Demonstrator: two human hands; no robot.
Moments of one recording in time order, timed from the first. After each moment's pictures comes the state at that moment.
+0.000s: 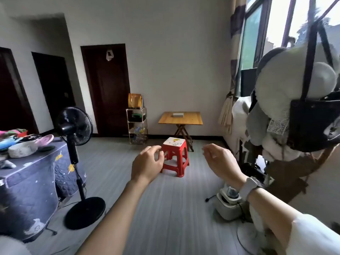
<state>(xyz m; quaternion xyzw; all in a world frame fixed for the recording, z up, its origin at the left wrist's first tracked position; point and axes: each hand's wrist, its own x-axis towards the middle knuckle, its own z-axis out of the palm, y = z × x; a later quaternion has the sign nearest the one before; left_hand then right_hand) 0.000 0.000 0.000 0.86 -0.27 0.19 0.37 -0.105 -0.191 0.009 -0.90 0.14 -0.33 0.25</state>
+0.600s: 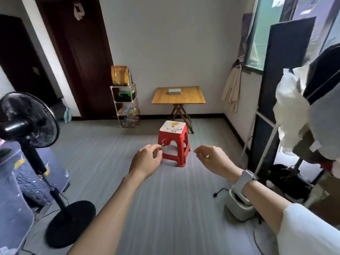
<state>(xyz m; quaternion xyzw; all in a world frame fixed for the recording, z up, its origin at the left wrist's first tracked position) 0.375 -0.128 -0.061 0.89 -0.29 0.06 0.33 0.259 -0.311 -0.054 -0.94 0.14 -0.17 0.26</state>
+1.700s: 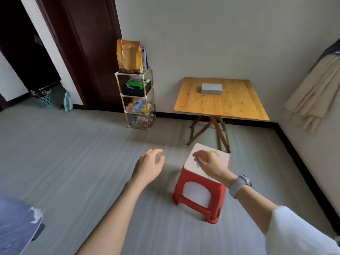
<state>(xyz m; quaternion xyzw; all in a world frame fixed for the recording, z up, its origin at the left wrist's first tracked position) 1.162 -0.390 -0.168 0.92 -0.20 0.00 0.34 1.087 -0.586 -0.160 -0.92 0.12 -0.07 0.37</state>
